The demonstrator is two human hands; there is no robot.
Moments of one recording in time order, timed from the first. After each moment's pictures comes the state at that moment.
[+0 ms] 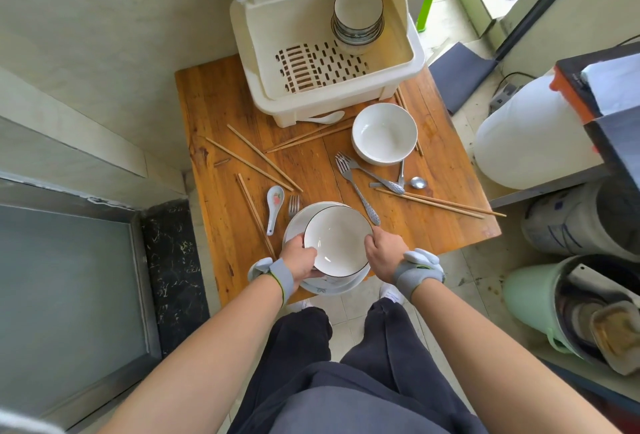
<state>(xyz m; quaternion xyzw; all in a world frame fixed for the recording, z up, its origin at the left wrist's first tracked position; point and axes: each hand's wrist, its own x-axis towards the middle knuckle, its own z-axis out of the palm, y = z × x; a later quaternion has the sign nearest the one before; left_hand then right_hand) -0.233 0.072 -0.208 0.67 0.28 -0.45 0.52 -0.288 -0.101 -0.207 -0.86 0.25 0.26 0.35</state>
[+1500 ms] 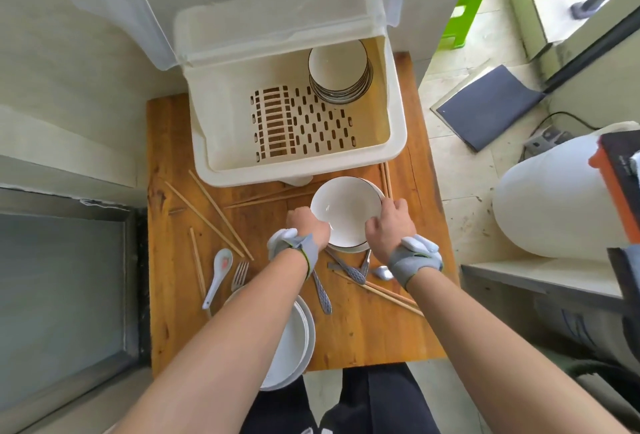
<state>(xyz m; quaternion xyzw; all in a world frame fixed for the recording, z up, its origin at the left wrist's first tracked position) -0.051 -0.135 -0.217 0.87 0.25 -0.33 0.26 -0.093 -0.279 -0.239 -0.91 0.23 0.18 0.30</state>
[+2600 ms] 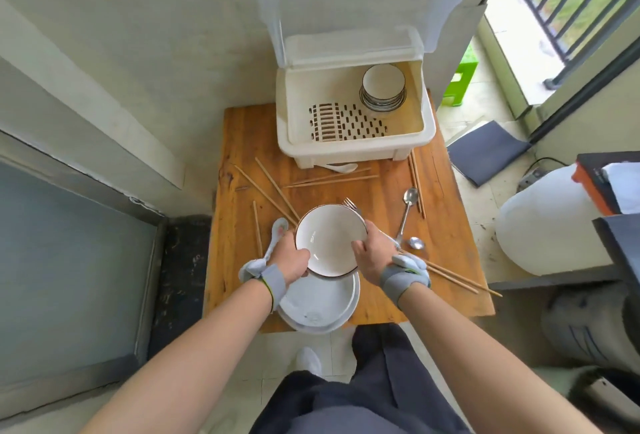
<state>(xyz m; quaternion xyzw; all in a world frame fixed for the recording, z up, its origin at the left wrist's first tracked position) -0.201 0.032 -0.145 0.80 0.22 -0.30 0.47 -0.217 -0.145 -0.173 -0.90 0.15 0.19 0.37</state>
